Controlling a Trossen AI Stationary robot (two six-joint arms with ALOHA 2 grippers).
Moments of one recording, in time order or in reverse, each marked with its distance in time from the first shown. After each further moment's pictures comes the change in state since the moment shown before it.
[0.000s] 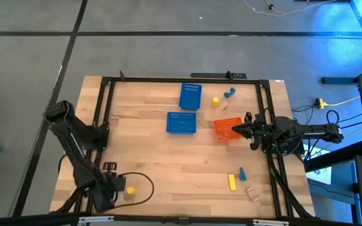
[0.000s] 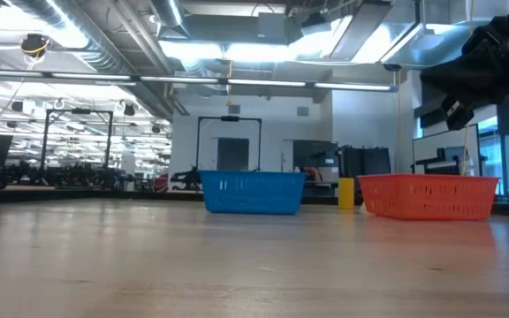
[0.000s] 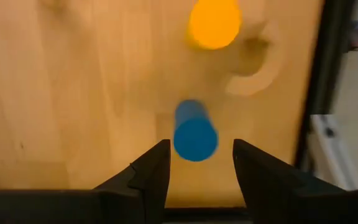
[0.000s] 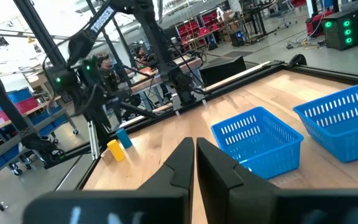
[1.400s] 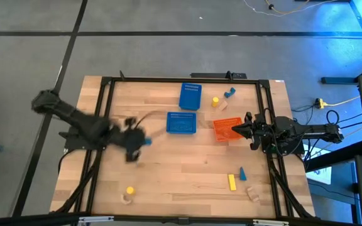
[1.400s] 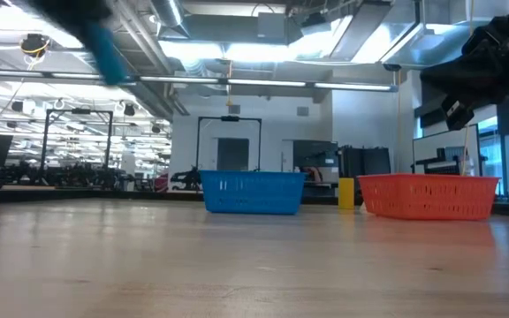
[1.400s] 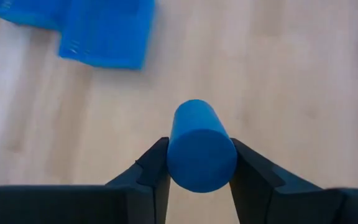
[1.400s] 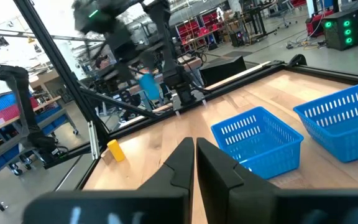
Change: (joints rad) left arm 0.633 -0.364 -0.054 0.063 -0.309 0.640; right arm 0.000 0.000 0.000 0.000 0.000 0.000
